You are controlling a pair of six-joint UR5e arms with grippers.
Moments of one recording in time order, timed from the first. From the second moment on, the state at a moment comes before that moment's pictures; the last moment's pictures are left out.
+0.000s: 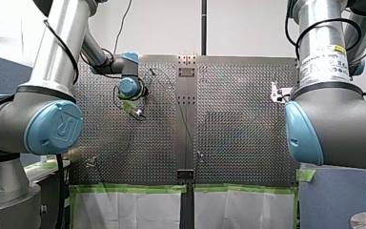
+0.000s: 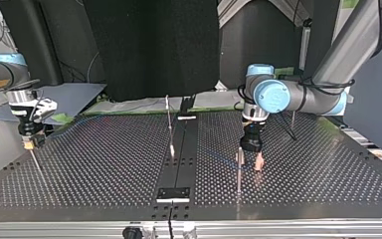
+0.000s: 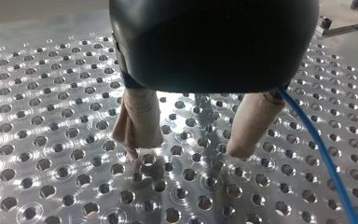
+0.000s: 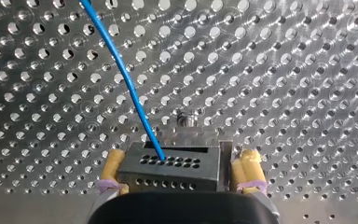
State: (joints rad) left arm -0.17 -1.88 -1.67 -2.69 -1.67 -2.71; right arm 1.52 -1.05 1.44 -0.40 1.17 1.56
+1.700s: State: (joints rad) left arm -0.17 -1.88 -1.67 -2.69 -1.67 -2.70; right arm 1.53 -1.06 1.43 -0.39 1.19 1.59
